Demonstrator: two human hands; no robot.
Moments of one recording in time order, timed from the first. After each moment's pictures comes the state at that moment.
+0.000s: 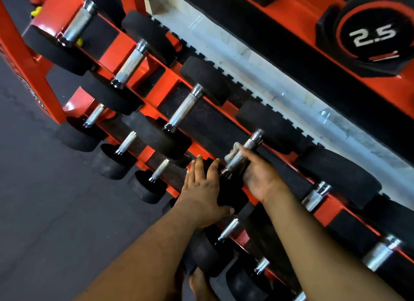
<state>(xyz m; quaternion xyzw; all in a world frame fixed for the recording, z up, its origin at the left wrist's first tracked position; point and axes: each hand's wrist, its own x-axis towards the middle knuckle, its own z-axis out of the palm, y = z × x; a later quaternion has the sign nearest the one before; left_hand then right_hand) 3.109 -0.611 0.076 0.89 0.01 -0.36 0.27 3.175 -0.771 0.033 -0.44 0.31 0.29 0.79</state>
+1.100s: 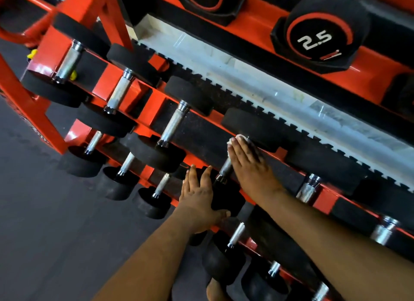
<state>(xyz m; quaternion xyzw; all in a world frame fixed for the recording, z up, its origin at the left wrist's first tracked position) 3.110 -0.611 0.081 0.89 0.01 -0.37 0.26 3.160 -0.801 0.023 -0.96 -0.25 -0.01 -0.11</state>
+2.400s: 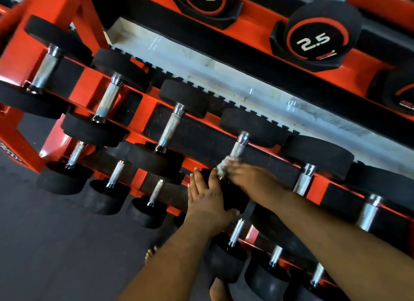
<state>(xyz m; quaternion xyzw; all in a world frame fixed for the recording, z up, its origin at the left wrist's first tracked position) 3.109 -0.610 0.075 0.89 -0.01 -0.36 0.28 3.146 -0.788 0.044 -0.94 -0.30 0.11 0.10</state>
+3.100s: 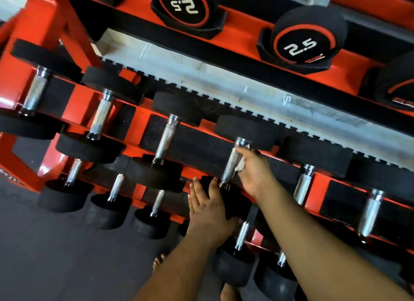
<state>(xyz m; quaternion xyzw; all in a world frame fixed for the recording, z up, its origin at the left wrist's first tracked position) 3.110 -0.611 0.070 0.89 -0.01 -0.37 0.27 3.190 -0.751 0.041 -0.45 0.43 0.04 0.78</state>
